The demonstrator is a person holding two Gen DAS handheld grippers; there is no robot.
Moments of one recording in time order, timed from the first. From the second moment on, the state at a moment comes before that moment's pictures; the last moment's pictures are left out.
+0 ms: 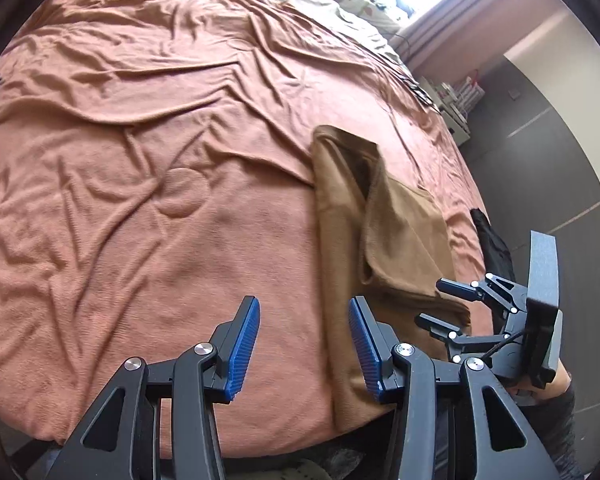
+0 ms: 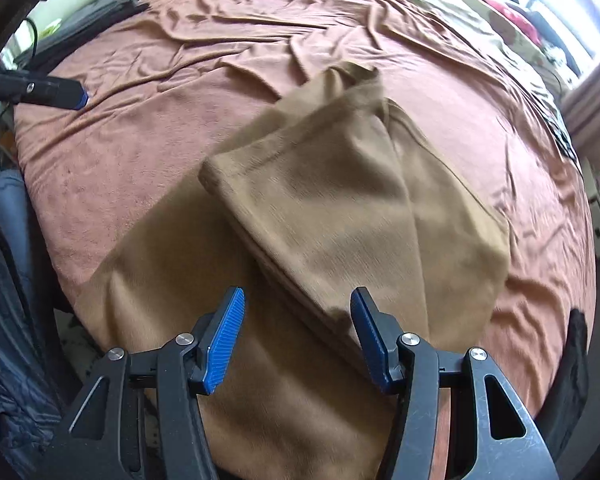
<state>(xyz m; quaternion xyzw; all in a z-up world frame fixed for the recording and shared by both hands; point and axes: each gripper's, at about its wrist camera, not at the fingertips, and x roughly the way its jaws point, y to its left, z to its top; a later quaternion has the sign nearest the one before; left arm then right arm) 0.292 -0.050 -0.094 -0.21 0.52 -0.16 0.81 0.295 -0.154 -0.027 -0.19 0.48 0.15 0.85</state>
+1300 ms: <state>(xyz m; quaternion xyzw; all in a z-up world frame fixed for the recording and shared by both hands) 0.363 -0.111 -0.110 -0.16 0.57 -0.15 0.79 0.367 -0.344 -0.019 0.12 0.44 0.11 0.88</state>
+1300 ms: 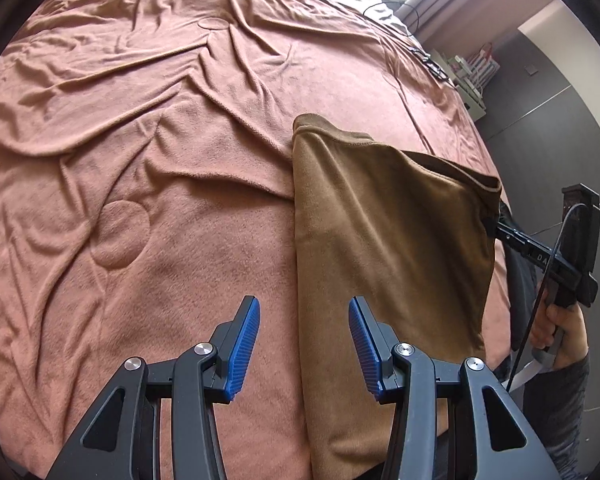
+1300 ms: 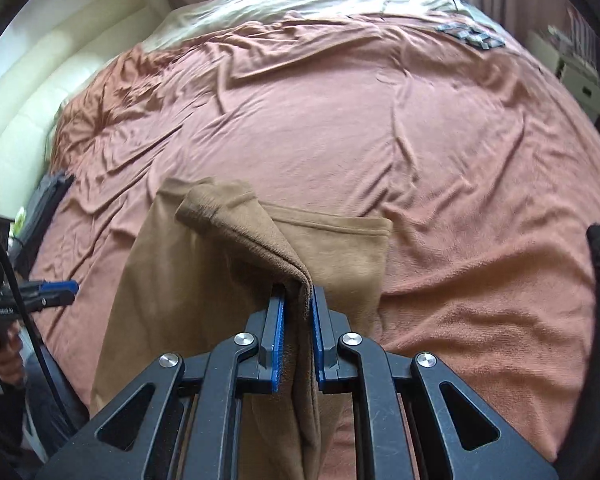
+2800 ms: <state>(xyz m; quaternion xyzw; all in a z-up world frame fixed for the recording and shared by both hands) 0.494 -0.192 -0.140 -0.06 0.55 -0.18 0.81 0.425 -0.346 -0.068 0.11 0.47 0.16 0.86</state>
